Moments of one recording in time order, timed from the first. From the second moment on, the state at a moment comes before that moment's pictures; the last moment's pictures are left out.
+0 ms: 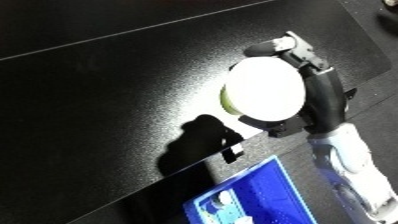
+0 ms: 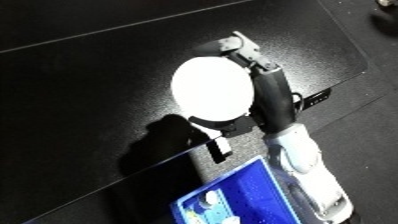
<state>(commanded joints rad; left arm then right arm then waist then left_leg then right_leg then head) -0.08 0.35 -0.09 1.20 -0.70 -0.17 -0.23 -0.35 -0.78 -0.15 -0.15 0.61 -0.20 -0.14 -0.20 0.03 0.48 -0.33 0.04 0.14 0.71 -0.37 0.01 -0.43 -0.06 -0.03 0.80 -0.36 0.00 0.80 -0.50</state>
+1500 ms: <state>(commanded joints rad) -0.11 0.35 -0.13 1.23 -0.67 -0.13 -0.25 -0.15 -0.68 -0.12 1.08 0.91 -0.07 0.33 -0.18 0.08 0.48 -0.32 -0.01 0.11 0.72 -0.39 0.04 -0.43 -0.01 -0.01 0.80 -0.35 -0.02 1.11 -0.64</state>
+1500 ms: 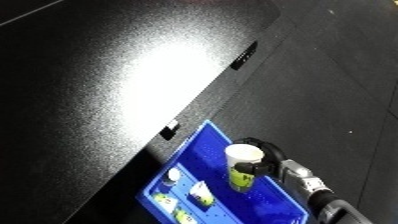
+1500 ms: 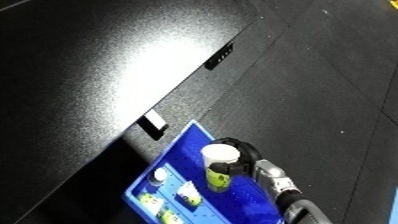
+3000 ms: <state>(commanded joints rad) -0.17 0.38 -0.20 1.22 -0.57 -0.11 -0.20 -0.27 -0.54 0.10 1.06 0.66 0.00 0.33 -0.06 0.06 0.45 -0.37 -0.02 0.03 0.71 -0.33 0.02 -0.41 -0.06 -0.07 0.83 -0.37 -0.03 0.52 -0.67</state>
